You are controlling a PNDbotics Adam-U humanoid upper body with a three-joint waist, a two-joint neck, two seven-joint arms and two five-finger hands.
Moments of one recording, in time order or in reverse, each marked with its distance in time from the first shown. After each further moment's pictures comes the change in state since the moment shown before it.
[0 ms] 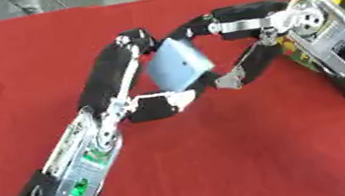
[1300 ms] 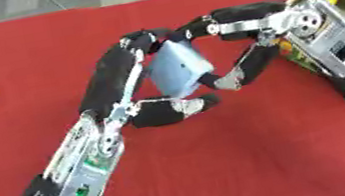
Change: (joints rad) left arm 0.016 0.006 -0.017 -0.031 -0.016 -0.041 -0.036; right arm 0.008 -0.007 -0.001 0.001 0.001 0.025 -0.035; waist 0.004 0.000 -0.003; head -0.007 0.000
